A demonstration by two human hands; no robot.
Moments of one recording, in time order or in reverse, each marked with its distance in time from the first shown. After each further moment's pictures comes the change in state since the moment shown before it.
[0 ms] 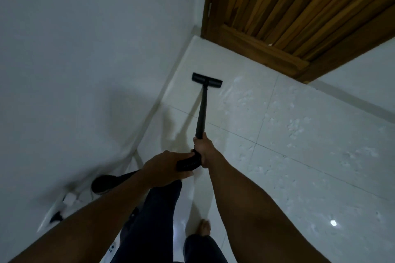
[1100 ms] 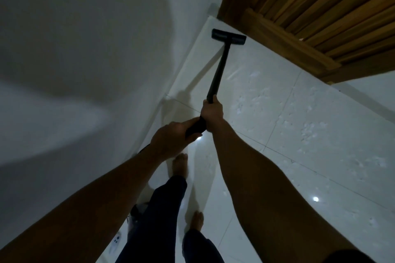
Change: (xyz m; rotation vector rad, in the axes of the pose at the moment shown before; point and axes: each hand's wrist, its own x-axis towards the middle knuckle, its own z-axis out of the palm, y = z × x) left_hand 0.141 -0.095 -0.131 -0.019 0.346 0.069; right_hand 0.147 -0.181 0.072 -0.122 0.288 -0.116
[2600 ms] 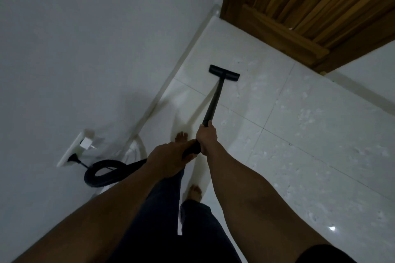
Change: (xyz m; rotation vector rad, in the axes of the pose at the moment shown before) left_hand -0.277 0.127 0.136 0.267 -0.161 -0.176; right_hand -0.197 0.258 -0.076 0.005 -0.118 0.044
